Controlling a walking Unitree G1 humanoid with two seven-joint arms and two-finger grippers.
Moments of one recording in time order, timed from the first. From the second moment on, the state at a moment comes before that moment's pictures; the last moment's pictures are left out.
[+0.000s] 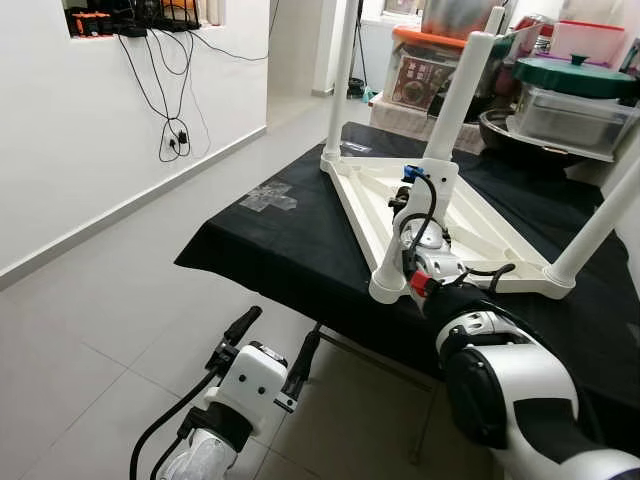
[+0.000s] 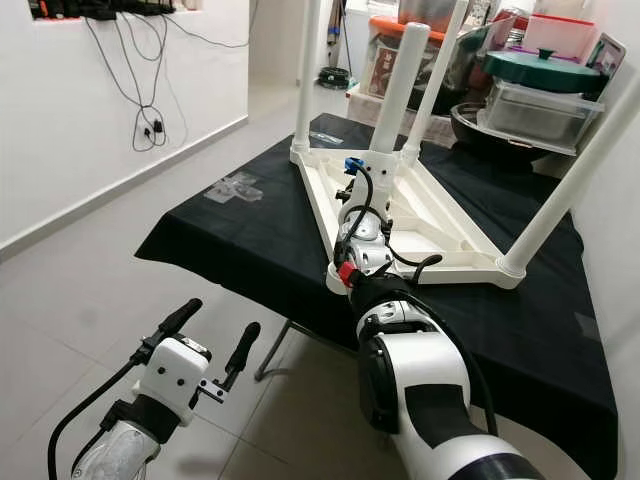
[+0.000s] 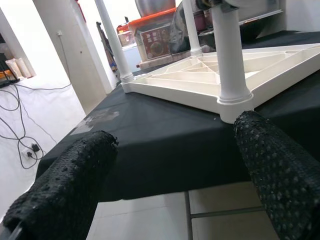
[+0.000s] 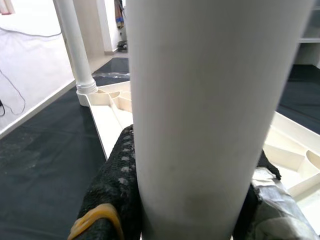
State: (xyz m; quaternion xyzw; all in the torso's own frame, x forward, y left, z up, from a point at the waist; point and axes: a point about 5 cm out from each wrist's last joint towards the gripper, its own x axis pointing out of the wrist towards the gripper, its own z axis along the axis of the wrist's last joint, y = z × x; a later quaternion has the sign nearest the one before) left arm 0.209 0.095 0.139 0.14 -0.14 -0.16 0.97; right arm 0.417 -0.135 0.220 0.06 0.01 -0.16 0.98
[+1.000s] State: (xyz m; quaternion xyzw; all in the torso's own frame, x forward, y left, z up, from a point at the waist) left arm 0.210 0.095 0.139 0.14 -0.14 -0.16 0.97; right arm 0.376 -0.075 0.202 0.05 0.01 0.58 0.81
